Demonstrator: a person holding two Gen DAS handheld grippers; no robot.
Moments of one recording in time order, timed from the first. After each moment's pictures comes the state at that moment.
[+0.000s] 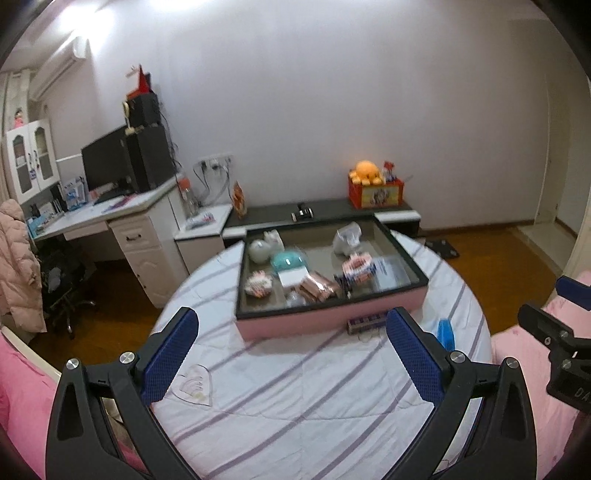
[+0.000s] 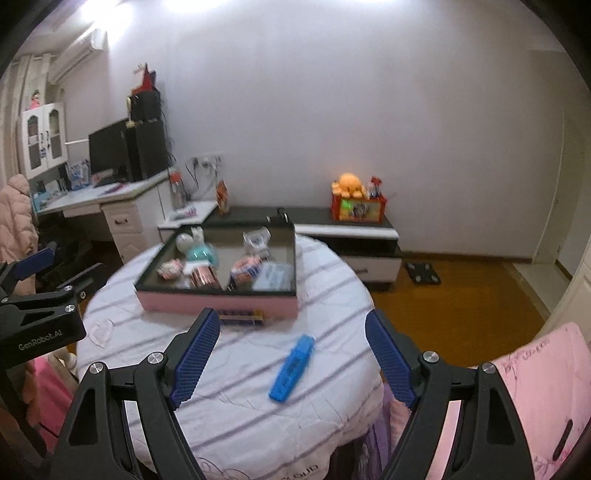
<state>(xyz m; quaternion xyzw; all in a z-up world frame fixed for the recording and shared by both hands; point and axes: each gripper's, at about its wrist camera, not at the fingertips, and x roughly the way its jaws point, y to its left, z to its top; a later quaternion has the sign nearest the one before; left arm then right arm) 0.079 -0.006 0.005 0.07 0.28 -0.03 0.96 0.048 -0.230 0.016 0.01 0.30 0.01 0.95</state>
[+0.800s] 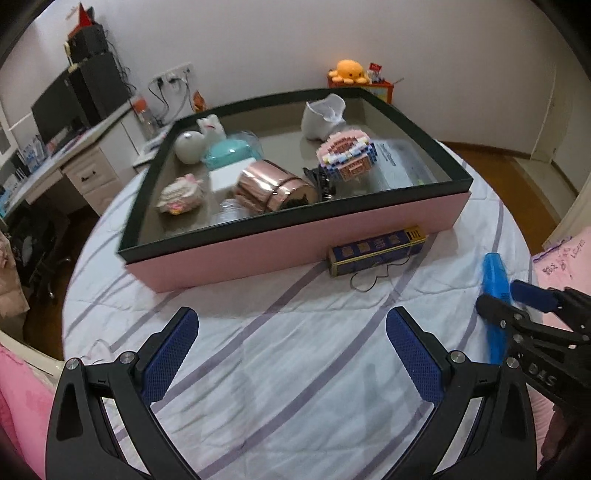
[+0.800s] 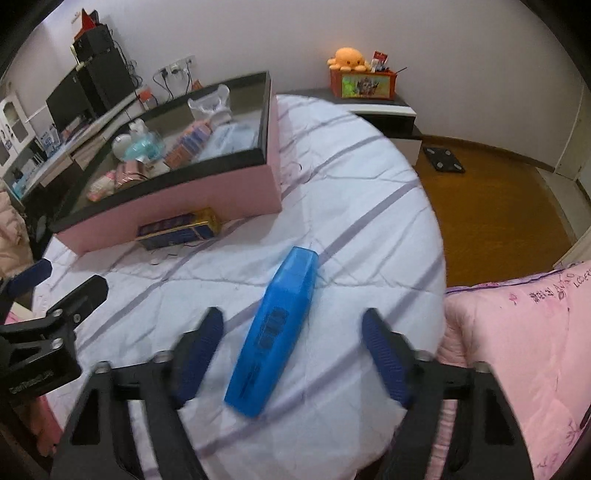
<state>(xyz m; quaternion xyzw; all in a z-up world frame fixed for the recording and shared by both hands) 0.184 -0.048 -0.115 0.09 0.45 -0.06 0.89 0.160 -0.250 -0.120 0.06 0.49 0.01 0.87</state>
